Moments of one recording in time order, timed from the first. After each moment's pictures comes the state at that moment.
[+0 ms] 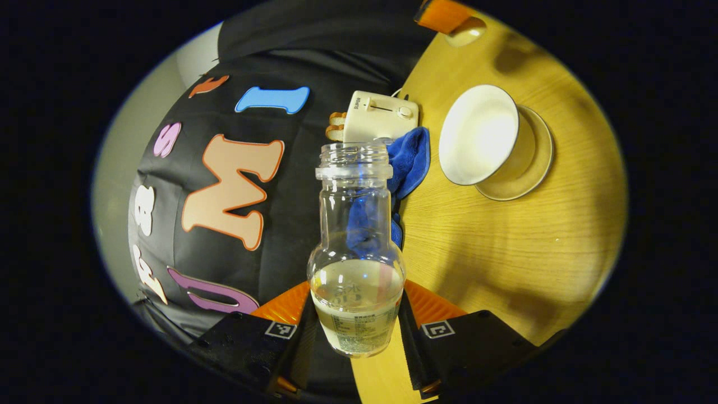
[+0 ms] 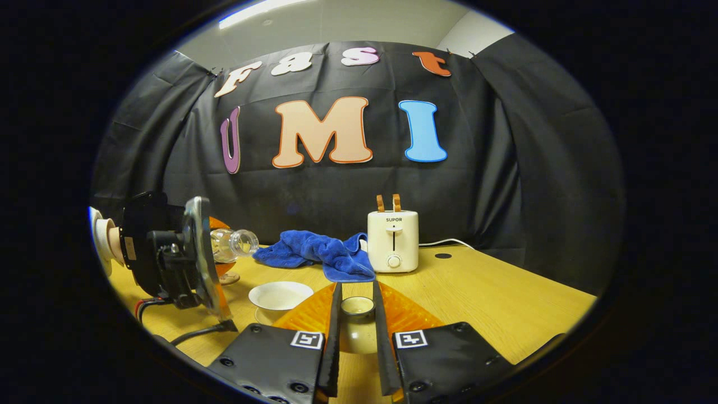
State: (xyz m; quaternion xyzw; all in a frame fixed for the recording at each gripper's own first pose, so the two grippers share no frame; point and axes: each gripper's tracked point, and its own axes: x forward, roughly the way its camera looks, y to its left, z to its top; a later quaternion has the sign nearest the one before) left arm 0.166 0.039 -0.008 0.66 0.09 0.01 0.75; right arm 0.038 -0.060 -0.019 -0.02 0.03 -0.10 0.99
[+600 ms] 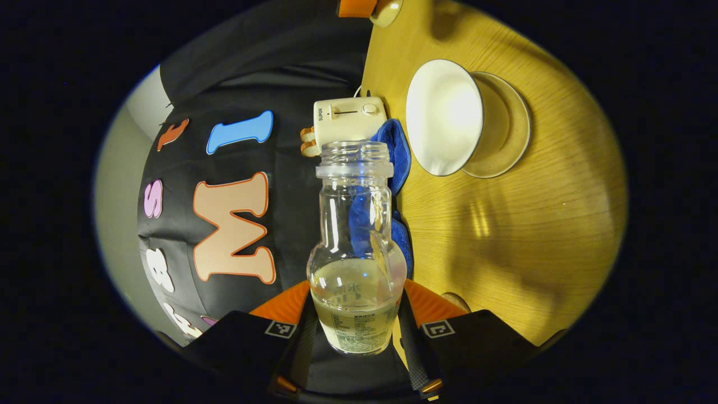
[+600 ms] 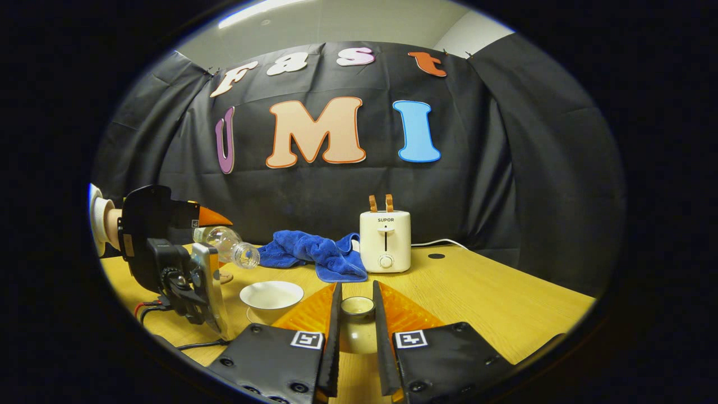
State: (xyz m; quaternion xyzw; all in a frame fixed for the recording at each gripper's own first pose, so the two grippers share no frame) left arm 0.168 0.032 0.002 0.74 0.09 0.00 0.66; right arm 0.035 -0.069 -0.019 -0.03 0.03 -0.10 0.99
